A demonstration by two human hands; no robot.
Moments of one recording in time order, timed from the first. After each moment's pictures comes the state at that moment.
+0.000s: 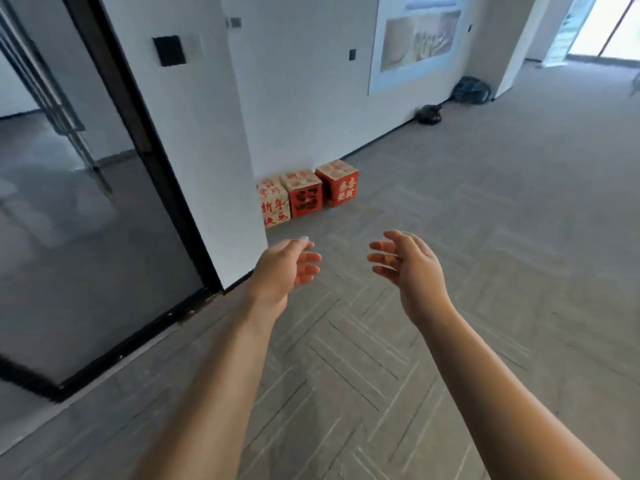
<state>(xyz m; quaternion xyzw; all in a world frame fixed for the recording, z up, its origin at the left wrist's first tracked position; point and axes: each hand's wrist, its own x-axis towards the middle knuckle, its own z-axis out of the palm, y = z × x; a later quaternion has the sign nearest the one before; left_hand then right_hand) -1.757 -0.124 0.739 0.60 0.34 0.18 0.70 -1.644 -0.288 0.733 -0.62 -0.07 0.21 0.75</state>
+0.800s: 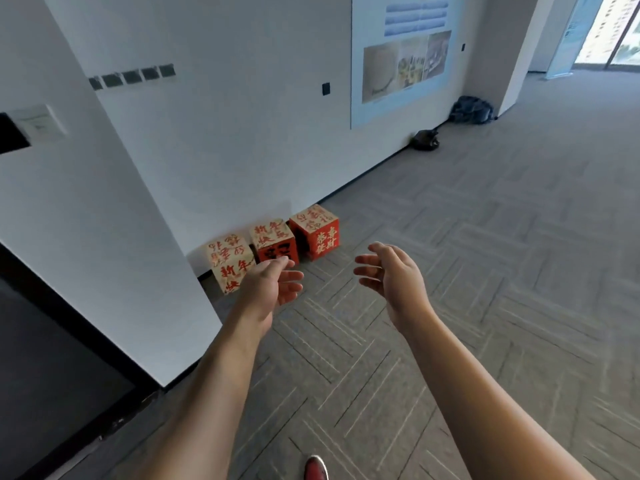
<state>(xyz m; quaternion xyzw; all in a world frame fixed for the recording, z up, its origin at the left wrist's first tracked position) -1.212 -0.026 0.736 0.60 0.35 0.21 0.68 -1.082 -0.192 0.732 -0.61 -0.08 0.24 0.75</state>
